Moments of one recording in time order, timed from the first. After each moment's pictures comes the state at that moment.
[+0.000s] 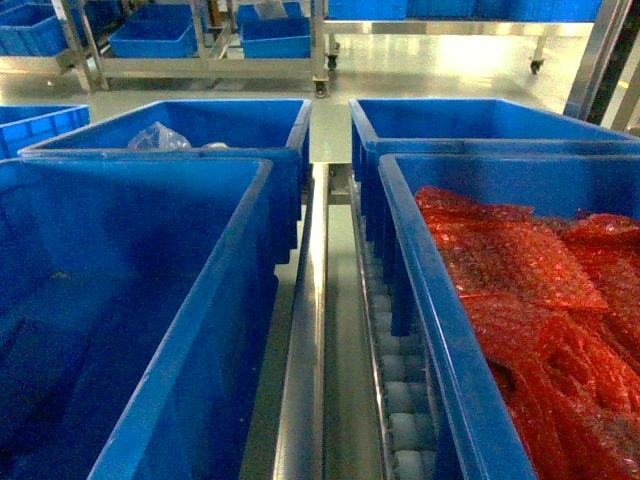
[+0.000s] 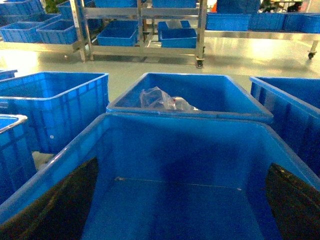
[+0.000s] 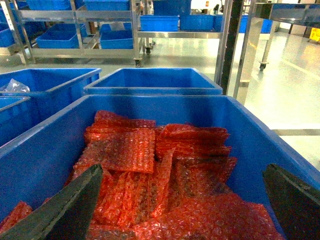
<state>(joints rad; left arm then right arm) -0.19 1.04 0.17 0.88 -0.29 0.01 0.00 0.01 0.01 -0.01 0.00 0.00</state>
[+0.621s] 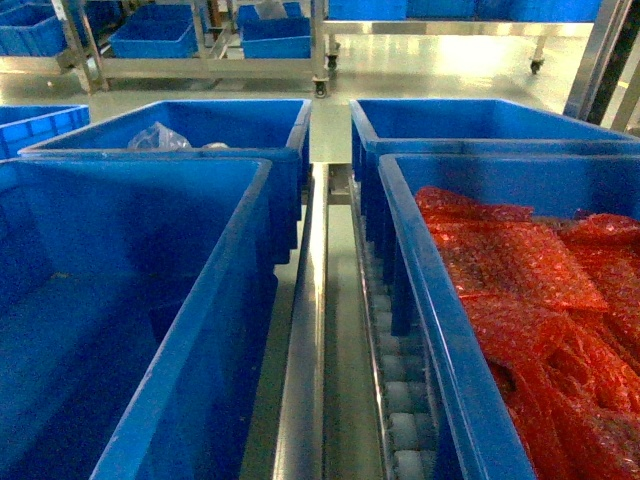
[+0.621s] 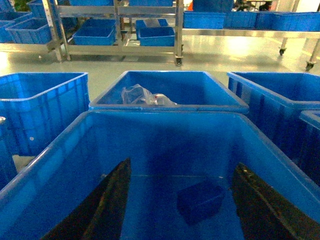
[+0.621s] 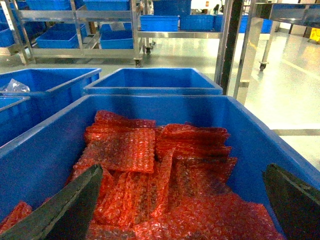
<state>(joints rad) -0.12 0.89 0.12 0.77 -0.13 0.01 0.00 0.01 0.01 -0.01 0.00 0.00</state>
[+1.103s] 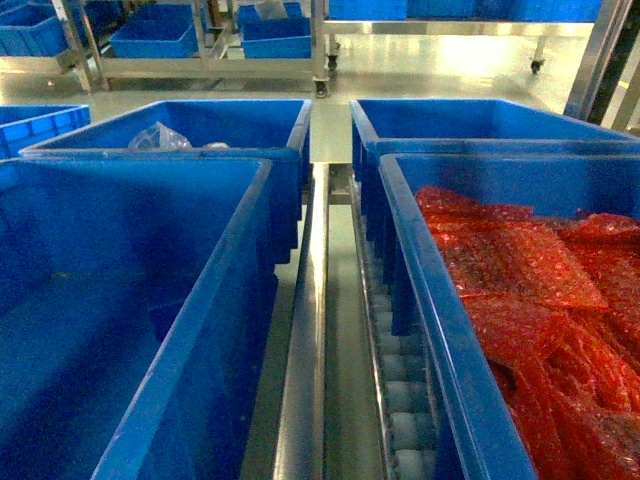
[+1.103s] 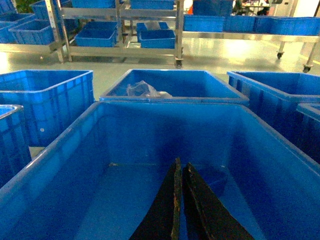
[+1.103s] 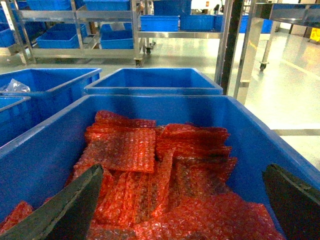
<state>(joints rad) 0.00 0.52 0.01 0.52 0.00 0.00 0.00 0.01 0.01 -0.01 0.00 0.00</state>
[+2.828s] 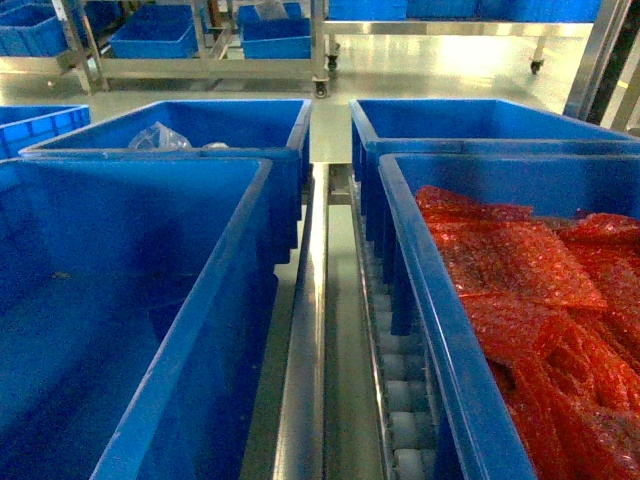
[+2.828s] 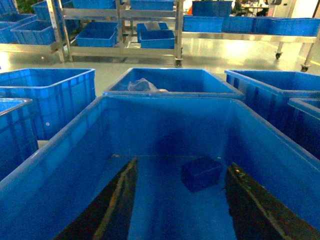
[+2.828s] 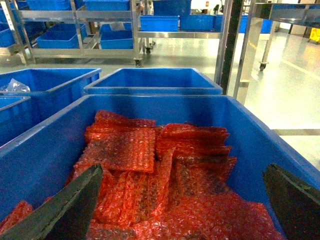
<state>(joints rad) 0.00 0.01 0.01 0.00 0.00 0.00 0.00 0.01 0.01 -0.01 0.00 0.00</state>
